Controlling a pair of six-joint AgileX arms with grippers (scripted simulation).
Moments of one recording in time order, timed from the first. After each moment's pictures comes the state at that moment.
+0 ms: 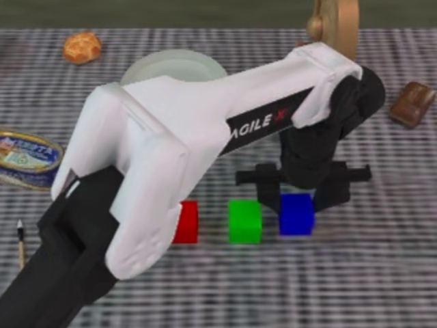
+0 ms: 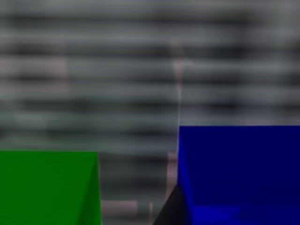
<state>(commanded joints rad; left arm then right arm) -0.88 2.57 2.26 -1.26 0.01 -0.87 0.01 0.00 0.00 0.00 0.00 0.00</state>
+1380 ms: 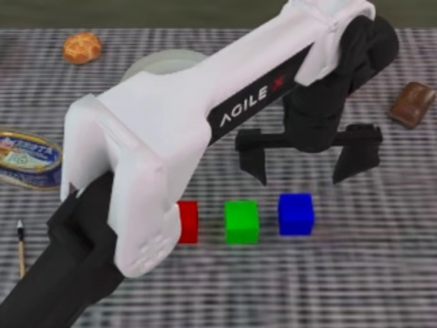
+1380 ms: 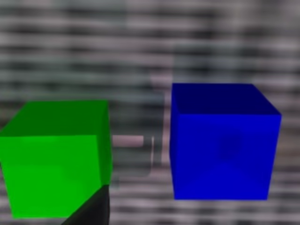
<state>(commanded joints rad) -0.86 2.62 2.61 -1.56 0.01 -0.87 0.01 0.00 0.00 0.00 0.00 0.00</state>
